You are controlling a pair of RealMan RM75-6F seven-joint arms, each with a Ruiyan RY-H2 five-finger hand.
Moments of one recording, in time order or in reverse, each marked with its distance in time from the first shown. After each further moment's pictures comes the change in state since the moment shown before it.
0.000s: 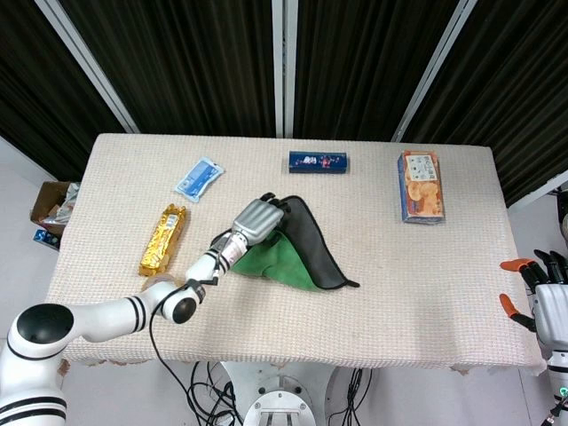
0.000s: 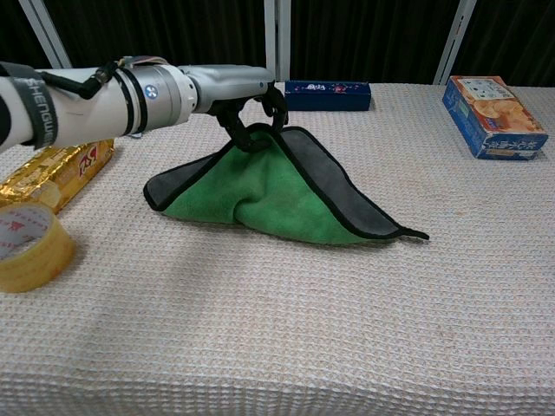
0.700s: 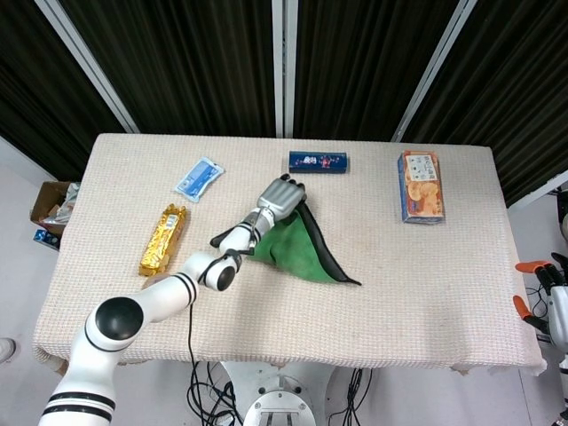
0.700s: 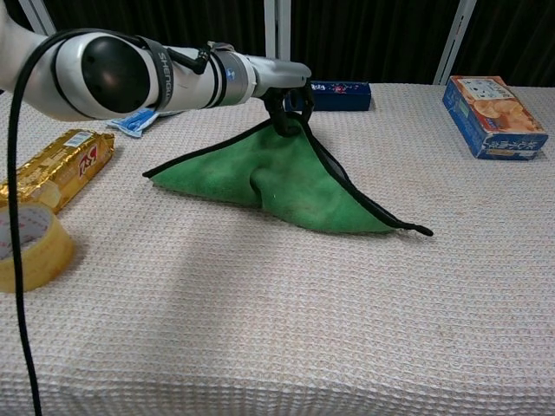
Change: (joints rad) left arm -0.272 -0.219 -0.029 0.528 -0.083 -0.232 -0.067; right arm -0.022 0.030 0.010 -0.024 0.048 -0.001 -0.011
